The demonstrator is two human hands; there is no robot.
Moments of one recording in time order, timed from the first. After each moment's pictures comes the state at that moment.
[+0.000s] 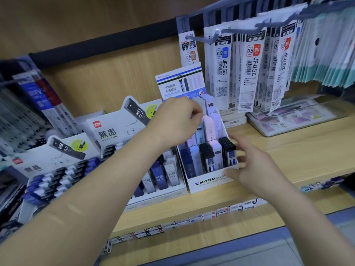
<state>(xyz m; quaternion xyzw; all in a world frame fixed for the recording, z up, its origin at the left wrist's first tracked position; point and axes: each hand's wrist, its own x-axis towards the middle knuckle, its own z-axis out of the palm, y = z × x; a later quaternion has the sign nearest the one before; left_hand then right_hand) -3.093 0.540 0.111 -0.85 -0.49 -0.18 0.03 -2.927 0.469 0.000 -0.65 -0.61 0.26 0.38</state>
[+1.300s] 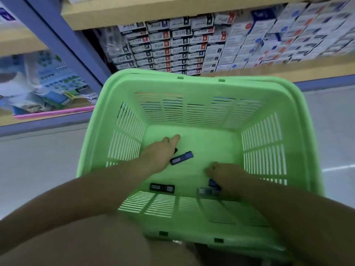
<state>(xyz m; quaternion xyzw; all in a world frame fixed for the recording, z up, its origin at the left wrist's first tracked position) -3.380 0.294 -0.277 -0.79 -0.52 0.23 -0.22 -3.162 0.226 -0.272 -0.46 -0.79 0.29 -0.29</state>
